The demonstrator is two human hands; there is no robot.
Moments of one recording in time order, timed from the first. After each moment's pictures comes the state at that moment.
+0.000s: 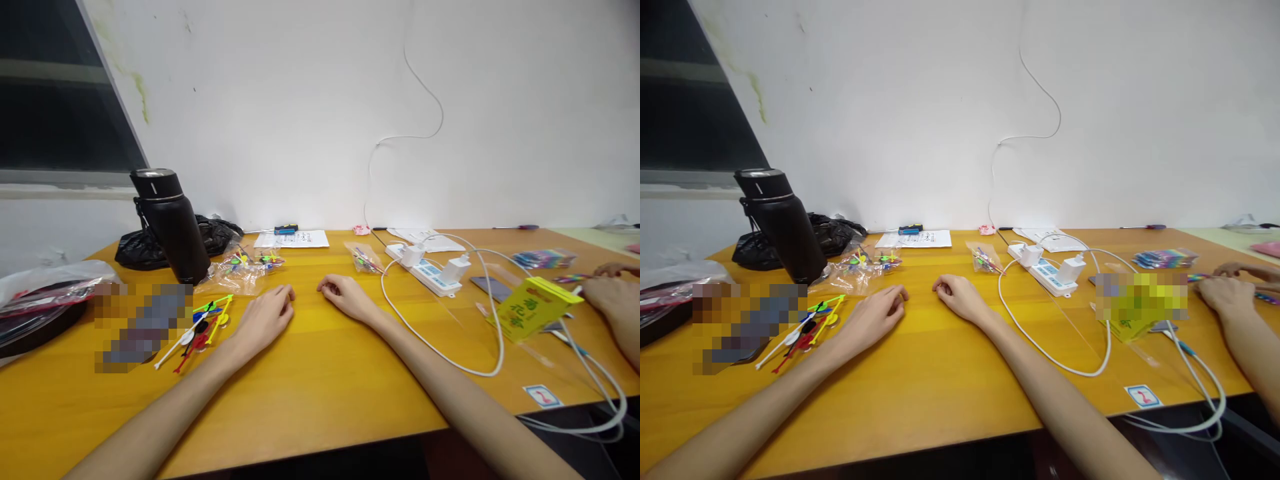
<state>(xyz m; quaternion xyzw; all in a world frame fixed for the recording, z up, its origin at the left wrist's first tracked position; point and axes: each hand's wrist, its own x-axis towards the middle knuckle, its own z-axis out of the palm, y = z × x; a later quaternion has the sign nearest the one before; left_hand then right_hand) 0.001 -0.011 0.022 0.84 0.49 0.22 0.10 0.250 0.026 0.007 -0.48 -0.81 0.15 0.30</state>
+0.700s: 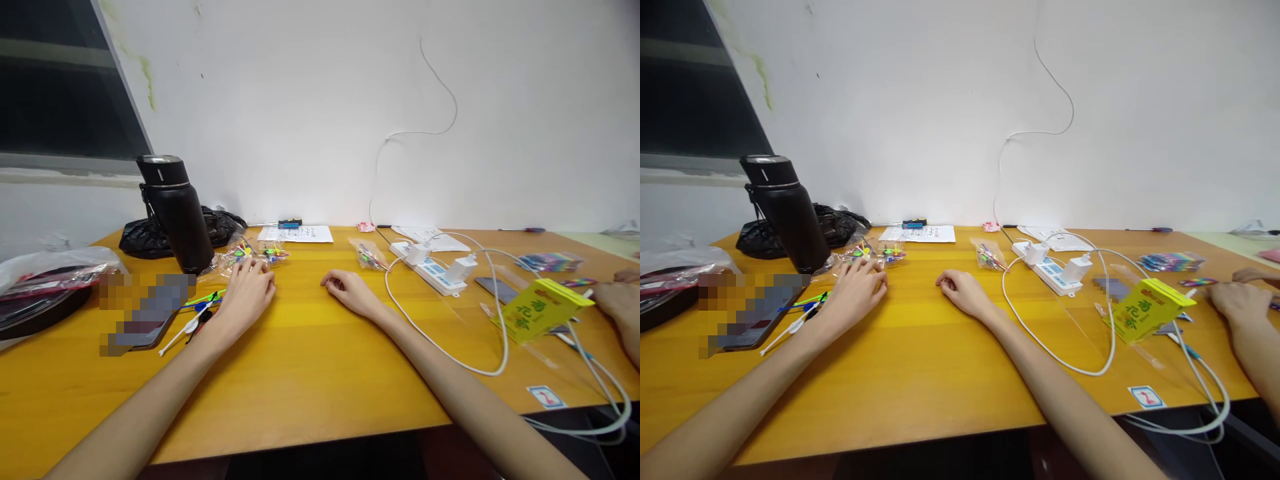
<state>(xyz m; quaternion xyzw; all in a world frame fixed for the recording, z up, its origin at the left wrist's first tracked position) -0.028 0.005 0.036 0.83 0.51 0.18 -0.16 0.250 0.026 0.006 -0.48 -0.82 0.14 0.29</state>
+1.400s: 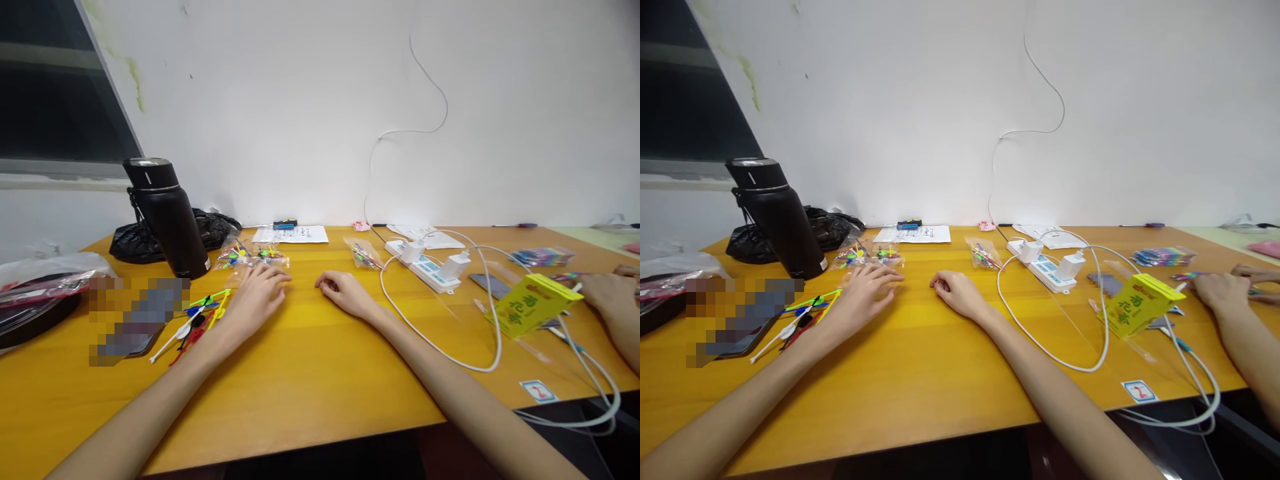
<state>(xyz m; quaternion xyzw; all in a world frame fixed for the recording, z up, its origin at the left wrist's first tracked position) -0.014 0.005 0.031 0.88 0.39 0.28 -0.04 0.248 0.022 0.009 -0.48 -0.81 0.15 0.29</state>
